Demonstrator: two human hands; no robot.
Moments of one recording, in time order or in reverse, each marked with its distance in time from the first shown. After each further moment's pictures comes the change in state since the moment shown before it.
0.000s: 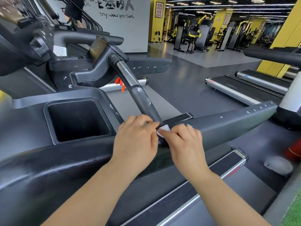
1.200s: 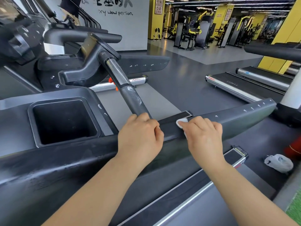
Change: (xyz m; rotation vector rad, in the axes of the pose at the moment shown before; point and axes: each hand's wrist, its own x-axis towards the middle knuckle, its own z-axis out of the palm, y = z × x) left_hand 0.021 0.030 0.017 0.034 -0.121 -0.116; right_hand 0.004 0.058 -0.016 -0.193 -0.039 0.094
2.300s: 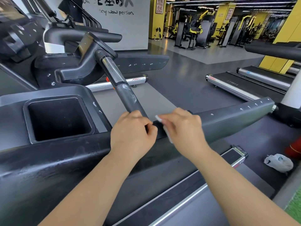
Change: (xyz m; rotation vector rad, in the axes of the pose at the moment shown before) left_hand 0.001 0.003 0.001 -0.061 -0.038 -0.156; right_hand 0.027 -0.023 0.001 0.247 -0.109 0.001
